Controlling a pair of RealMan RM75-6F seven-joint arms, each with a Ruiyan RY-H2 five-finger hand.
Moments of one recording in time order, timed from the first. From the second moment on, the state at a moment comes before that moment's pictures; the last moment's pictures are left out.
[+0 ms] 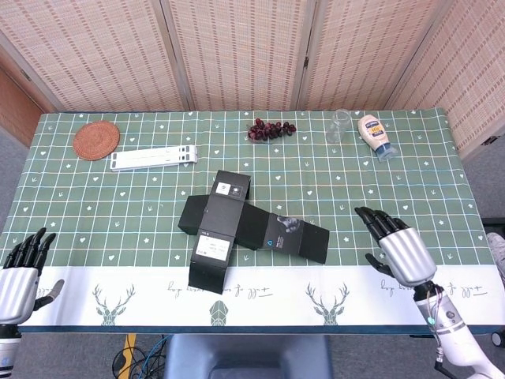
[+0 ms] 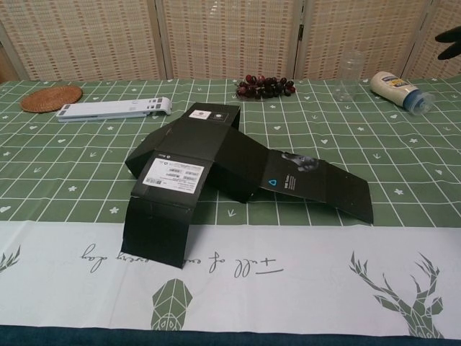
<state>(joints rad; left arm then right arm) -0.10 -1.16 -0.04 -1.57 1.51 1.50 0.11 0.30 -1.17 0.11 -1.68 -1.65 1.32 -0.19</state>
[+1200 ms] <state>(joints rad) -0.09 -1.15 -0.04 -1.60 1.52 1.51 0.12 0.77 -1.56 0.24 -1.55 -1.36 0.86 -0.45</state>
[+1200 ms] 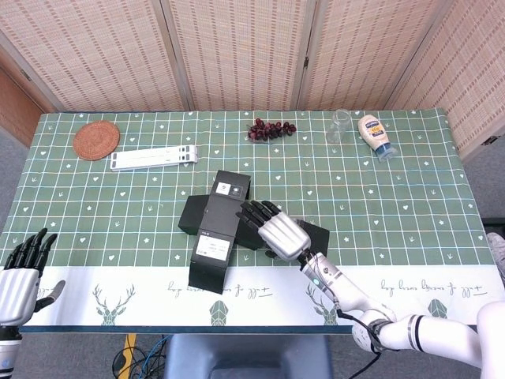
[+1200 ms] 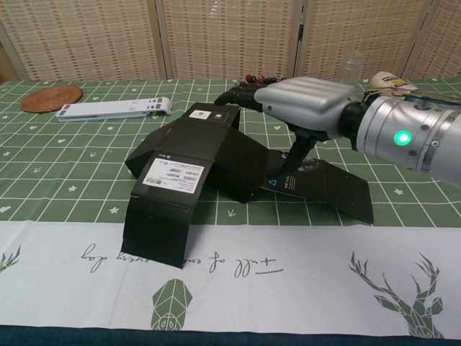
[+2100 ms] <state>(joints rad) -0.08 -1.17 -0.03 -1.56 1.52 1.51 0.09 0.81 -1.75 0.17 -1.31 -1.23 0.93 -0.56</state>
